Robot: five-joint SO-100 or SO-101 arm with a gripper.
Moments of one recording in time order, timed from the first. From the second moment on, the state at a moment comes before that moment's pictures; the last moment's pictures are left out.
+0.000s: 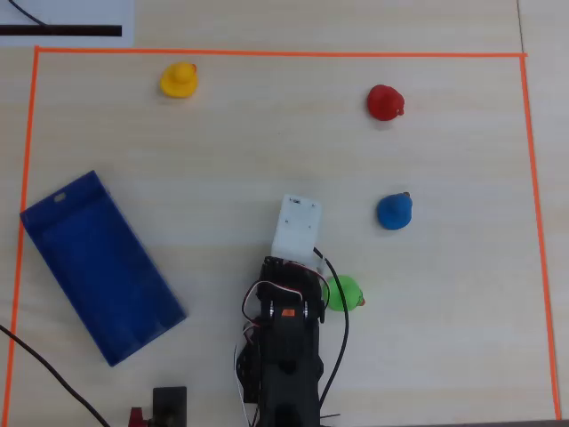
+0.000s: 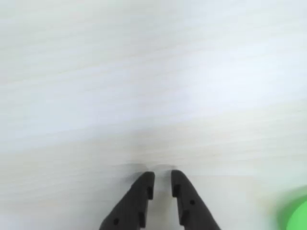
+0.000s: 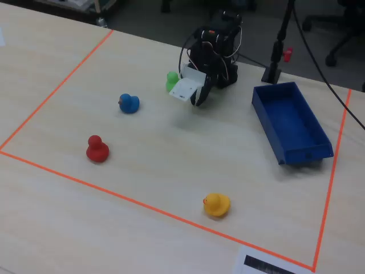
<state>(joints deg) 6.5 190.3 178.6 74.4 -76.8</state>
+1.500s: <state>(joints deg) 5.5 190.3 178.6 74.4 -76.8</state>
